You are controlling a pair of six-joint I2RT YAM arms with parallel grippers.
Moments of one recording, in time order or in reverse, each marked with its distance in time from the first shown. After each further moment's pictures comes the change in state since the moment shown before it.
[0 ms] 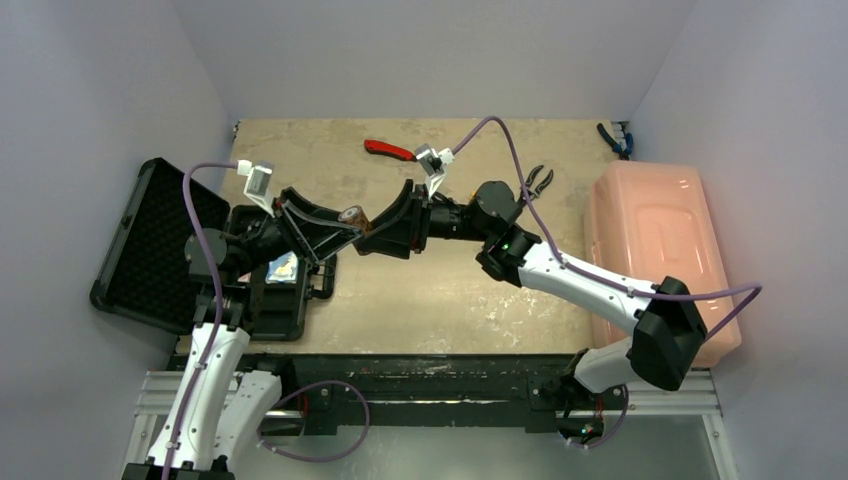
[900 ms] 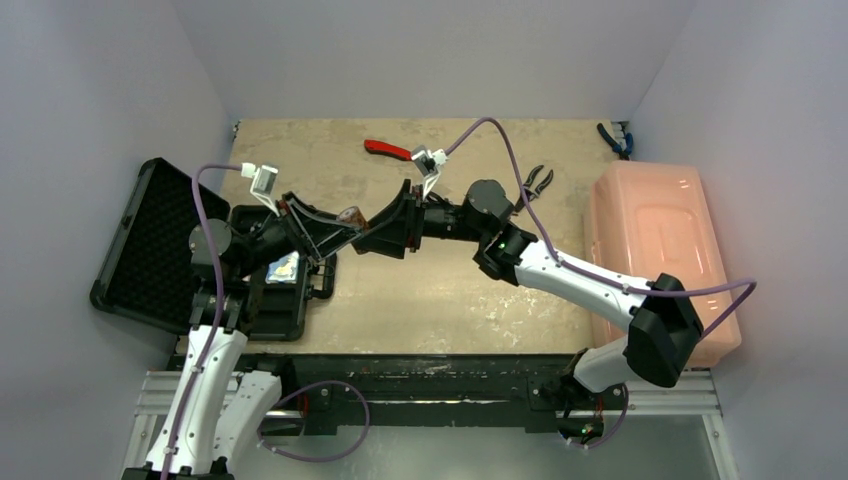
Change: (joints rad) left arm -0.004 -0.004 0.031 -0.209 -0.046 0.098; right arm 0.000 0.024 0.009 -0.062 0.037 -0.026
